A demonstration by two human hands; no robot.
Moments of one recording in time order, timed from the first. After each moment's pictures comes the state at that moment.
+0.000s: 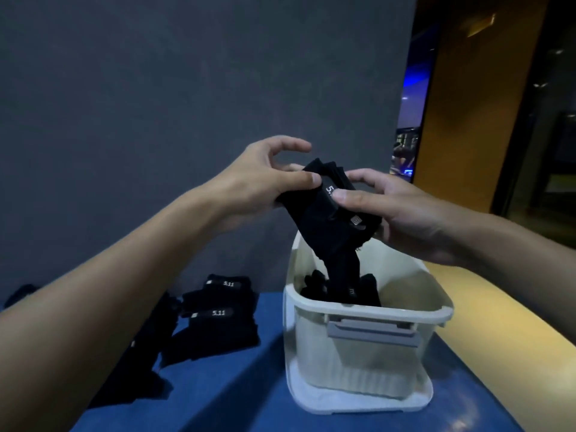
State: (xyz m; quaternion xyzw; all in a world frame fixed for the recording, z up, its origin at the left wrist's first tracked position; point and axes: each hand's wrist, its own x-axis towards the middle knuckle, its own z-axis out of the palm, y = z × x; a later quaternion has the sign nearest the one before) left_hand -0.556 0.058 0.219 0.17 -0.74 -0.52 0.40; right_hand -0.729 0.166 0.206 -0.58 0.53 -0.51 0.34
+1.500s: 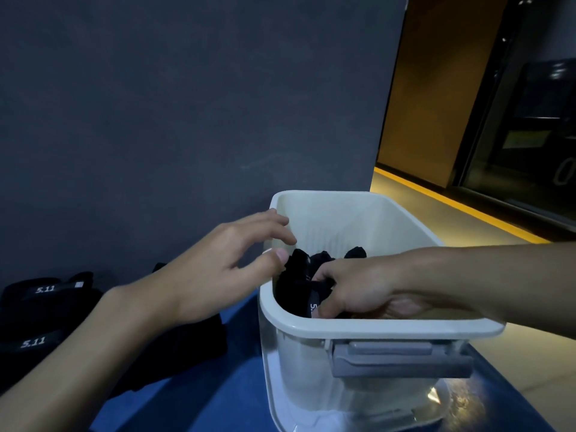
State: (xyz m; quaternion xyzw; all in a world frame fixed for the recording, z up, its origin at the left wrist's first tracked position) left_hand -0.565 -0.008 0.090 0.16 -0.92 -0.24 0.27; right_hand -0.750 0.095 0.097 -0.48 0.75 -0.17 0.43
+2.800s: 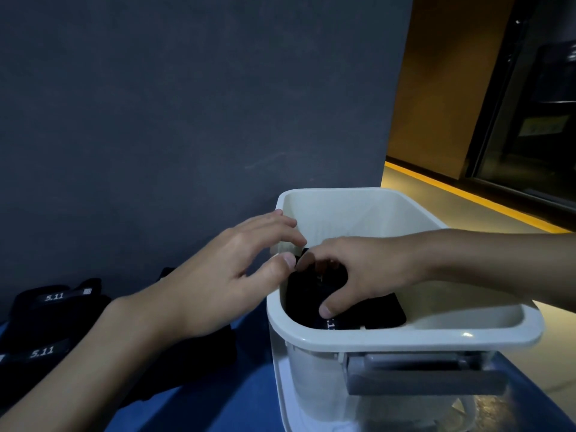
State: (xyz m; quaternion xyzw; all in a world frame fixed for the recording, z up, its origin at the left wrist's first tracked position) left_hand -0.565 -0.007 0.092 0.13 -0.93 -0.20 0.27; right_hand -0.782 0.062 0.104 -0.74 0.64 -0.04 0.19
